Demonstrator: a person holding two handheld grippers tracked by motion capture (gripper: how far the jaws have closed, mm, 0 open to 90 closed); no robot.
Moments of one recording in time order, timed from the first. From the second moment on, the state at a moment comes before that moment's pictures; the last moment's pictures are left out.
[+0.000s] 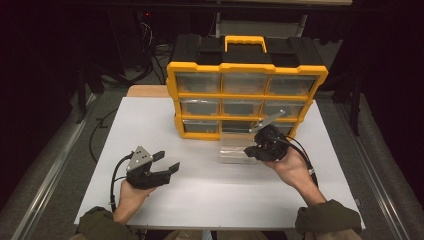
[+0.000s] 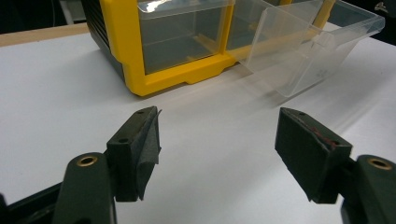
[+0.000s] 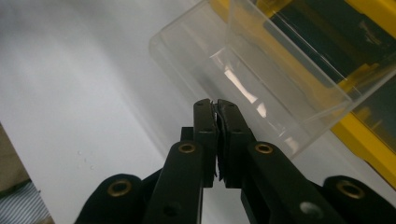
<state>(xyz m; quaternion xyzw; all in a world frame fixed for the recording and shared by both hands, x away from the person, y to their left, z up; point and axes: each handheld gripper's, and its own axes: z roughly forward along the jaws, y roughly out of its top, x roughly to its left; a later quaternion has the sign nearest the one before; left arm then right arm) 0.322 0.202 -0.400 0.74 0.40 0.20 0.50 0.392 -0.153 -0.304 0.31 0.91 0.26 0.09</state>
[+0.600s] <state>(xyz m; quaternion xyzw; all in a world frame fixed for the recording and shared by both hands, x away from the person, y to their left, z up) 0.321 0.202 -0.400 0.74 0.40 0.21 0.50 0.420 -0.141 -0.314 0.34 0.91 0.22 0.10</state>
